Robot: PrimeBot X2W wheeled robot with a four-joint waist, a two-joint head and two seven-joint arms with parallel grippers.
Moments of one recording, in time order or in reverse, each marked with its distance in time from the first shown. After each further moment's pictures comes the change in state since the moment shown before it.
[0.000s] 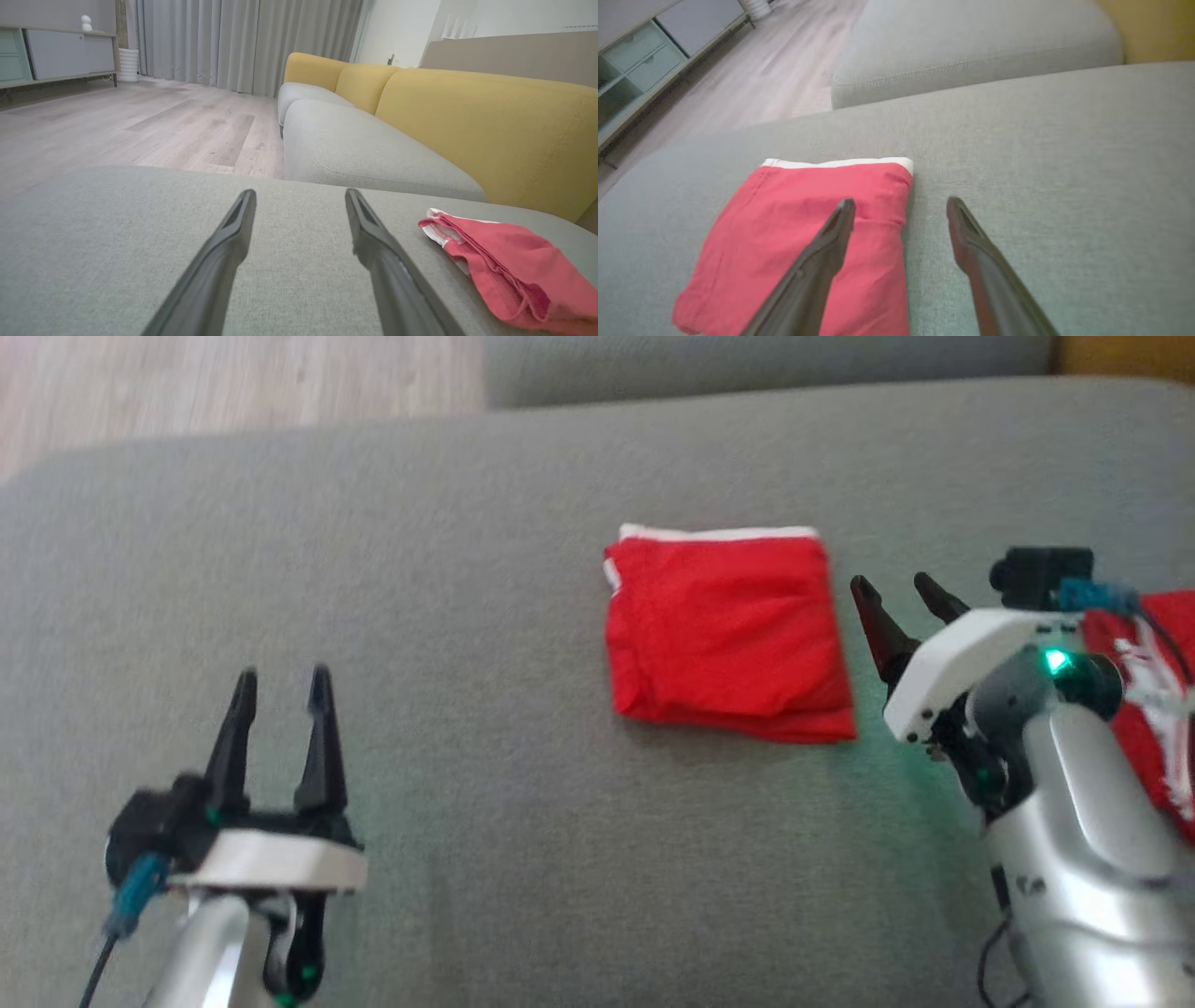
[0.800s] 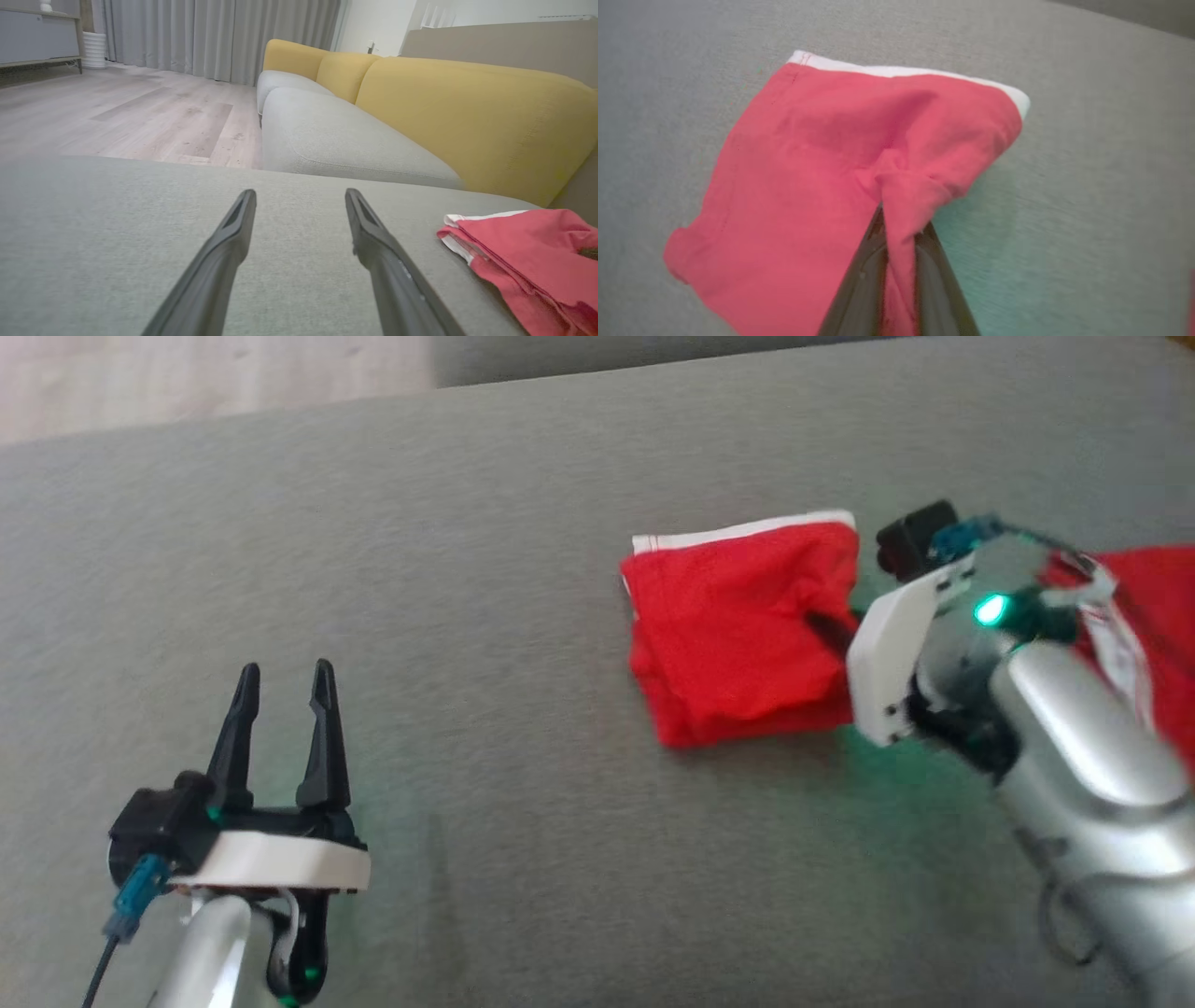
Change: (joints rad) left arm -0.019 -0.018 0.009 0.001 0.015 -0.021 -0.005; right arm -0.186 -0.206 0.466 0.058 0.194 0.000 0.262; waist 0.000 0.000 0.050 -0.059
